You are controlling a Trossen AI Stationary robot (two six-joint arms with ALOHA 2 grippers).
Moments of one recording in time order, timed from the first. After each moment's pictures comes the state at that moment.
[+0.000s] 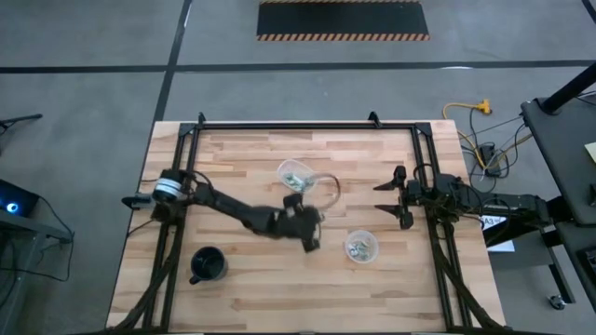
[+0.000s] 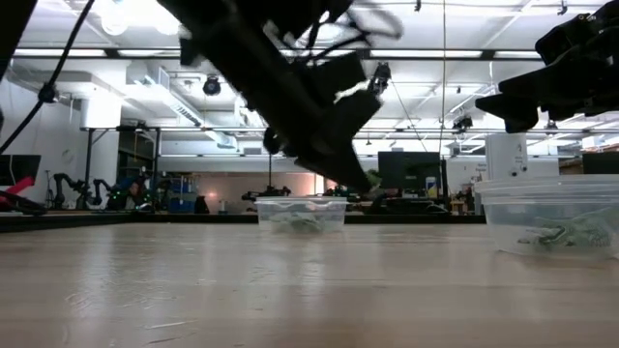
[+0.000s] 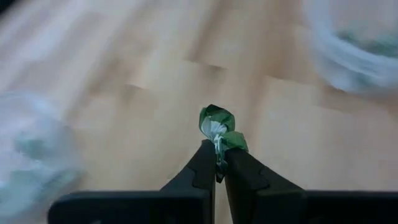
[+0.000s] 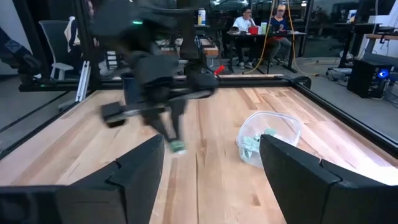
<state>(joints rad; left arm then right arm) -0.23 1.96 1.25 -0.07 -0.51 -0.35 -0.12 0.09 0.01 0.03 -0.13 0.05</state>
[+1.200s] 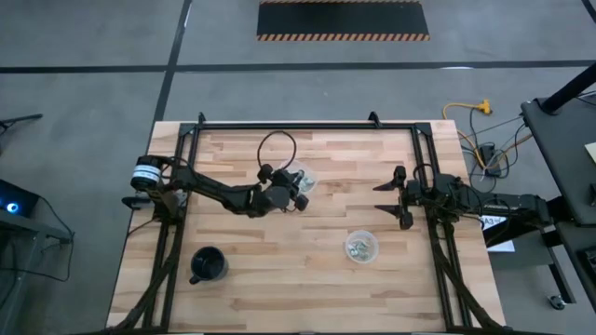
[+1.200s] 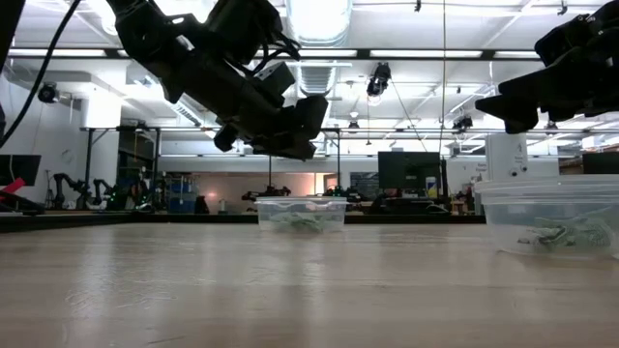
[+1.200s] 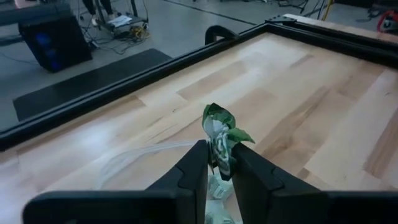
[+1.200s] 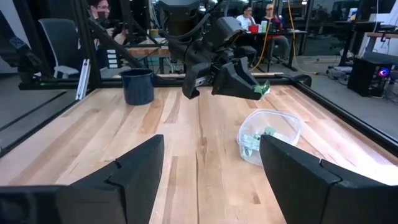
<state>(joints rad) -0.04 1.74 0.86 0.41 -0.81 -0.40 -0.12 0.10 0.01 0.03 -0.13 0.04</state>
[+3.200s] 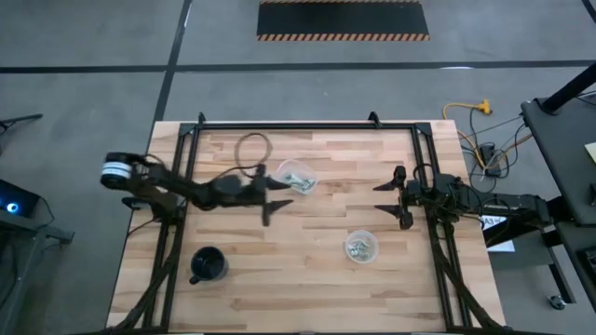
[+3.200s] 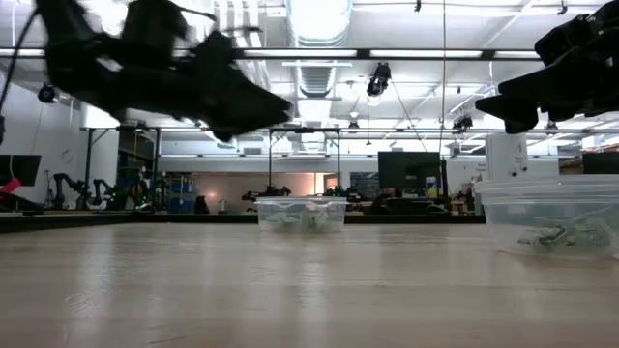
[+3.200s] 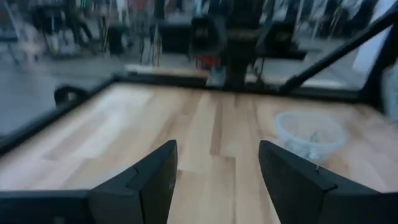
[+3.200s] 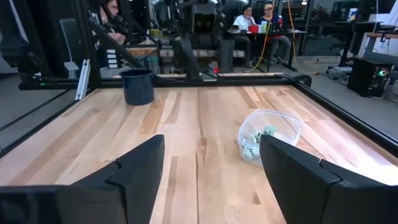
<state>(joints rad) 0.03 1.52 0.45 1.00 -0.09 -0.07 -0.12 0.10 0.01 0.03 -0.13 0.04</state>
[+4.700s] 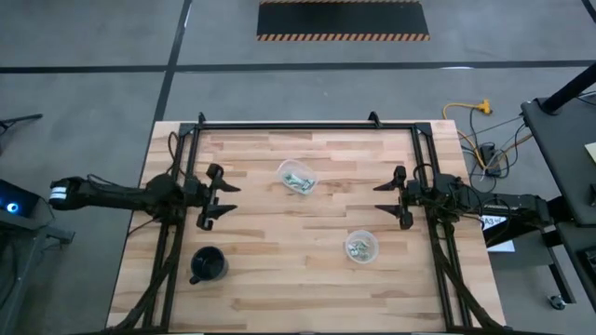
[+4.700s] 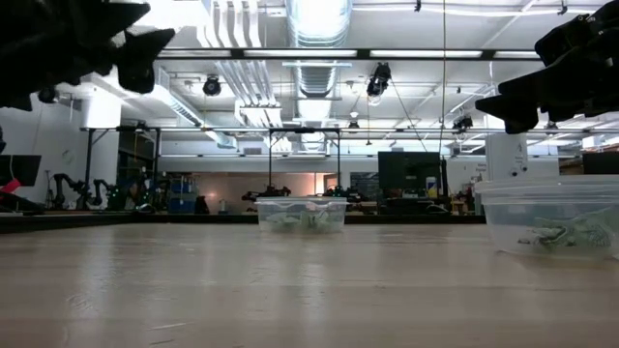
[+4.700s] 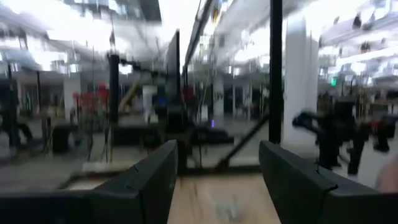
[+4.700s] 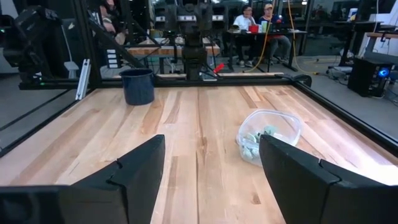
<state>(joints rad) 0.04 0.48 0.01 0.82 0.15 -0.05 -0.12 0.10 0.01 0.03 -0.13 0.05</state>
